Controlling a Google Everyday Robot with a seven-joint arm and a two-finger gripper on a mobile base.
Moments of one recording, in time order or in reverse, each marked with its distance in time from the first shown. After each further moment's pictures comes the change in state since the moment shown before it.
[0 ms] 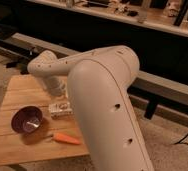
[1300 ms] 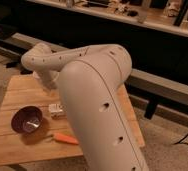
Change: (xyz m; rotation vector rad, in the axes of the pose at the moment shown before) arm -0.031 0.028 -0.025 -0.022 -0.078 -0.028
